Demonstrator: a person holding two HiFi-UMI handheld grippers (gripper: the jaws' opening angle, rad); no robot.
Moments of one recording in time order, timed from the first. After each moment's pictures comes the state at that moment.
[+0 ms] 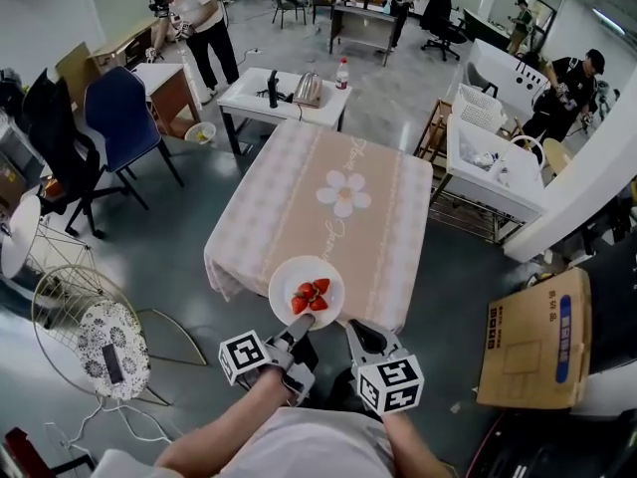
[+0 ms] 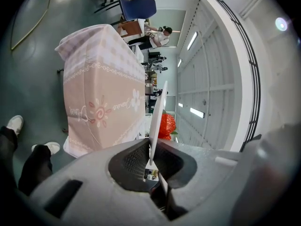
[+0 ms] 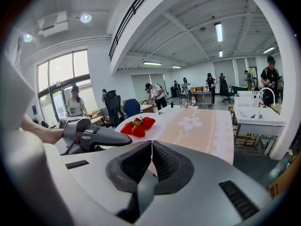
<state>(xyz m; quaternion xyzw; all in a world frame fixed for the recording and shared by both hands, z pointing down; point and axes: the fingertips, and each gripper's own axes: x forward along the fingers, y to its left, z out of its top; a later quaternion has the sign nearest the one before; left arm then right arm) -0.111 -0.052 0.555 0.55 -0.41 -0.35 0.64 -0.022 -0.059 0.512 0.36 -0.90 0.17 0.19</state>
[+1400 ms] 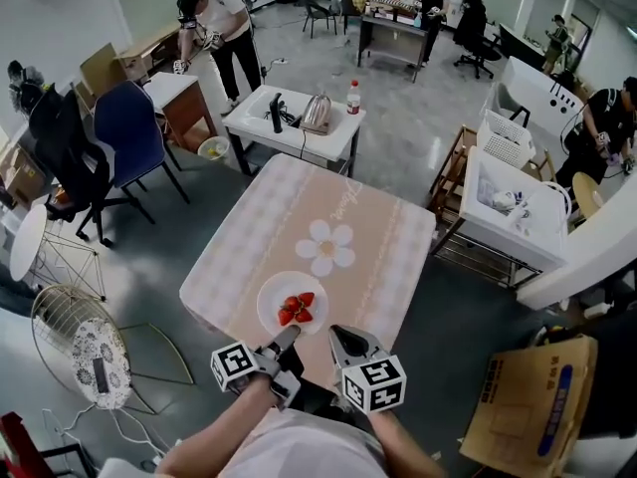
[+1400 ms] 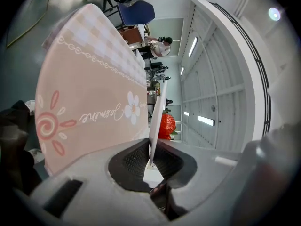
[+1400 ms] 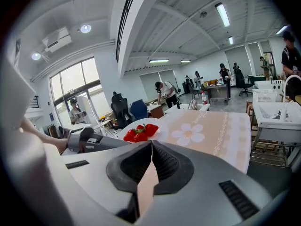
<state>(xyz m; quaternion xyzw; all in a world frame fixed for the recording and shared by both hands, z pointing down) -0.086 -0.224 0.585 0.52 -0.48 -0.36 0.61 -0.002 -0.252 0.531 0.27 -0.93 0.20 0.17</state>
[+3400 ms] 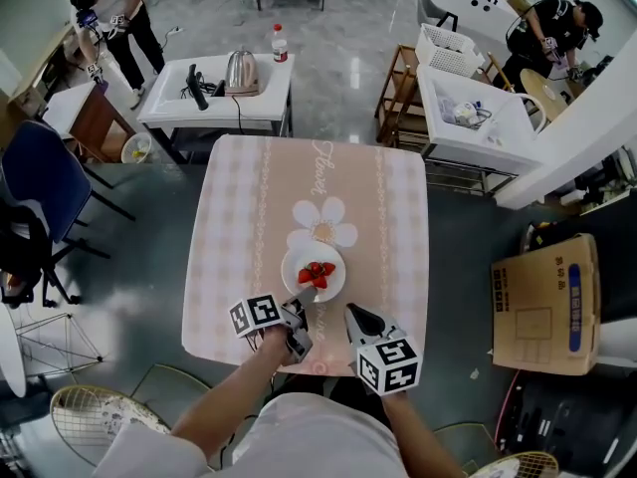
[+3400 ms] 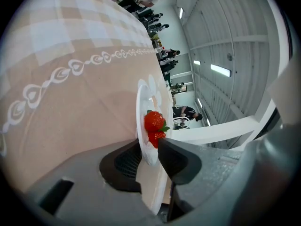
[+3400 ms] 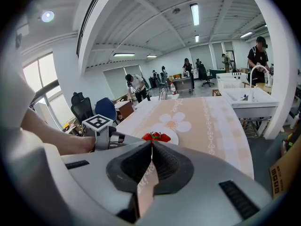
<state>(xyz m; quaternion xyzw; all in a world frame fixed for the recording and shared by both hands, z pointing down) -0.137 -0.346 0.696 0.63 -0.37 -0.07 0.68 -0.060 -0.307 0.593 0.45 -0.82 0.28 0.21</state>
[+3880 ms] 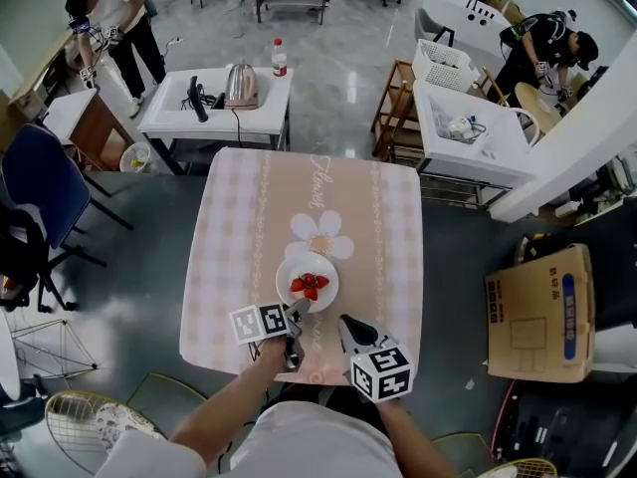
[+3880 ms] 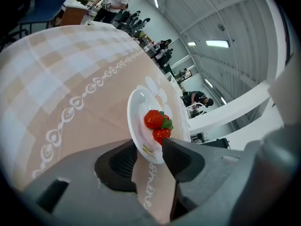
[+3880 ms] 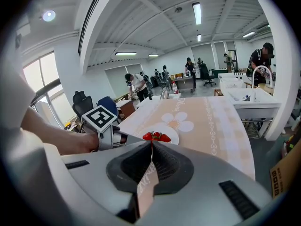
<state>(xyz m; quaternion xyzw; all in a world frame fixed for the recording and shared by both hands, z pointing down) -0.155 -0.343 0.700 0.66 -0.44 0.07 0.60 -0.066 -0.304 0.594 0.45 -0.82 0.28 0.22</state>
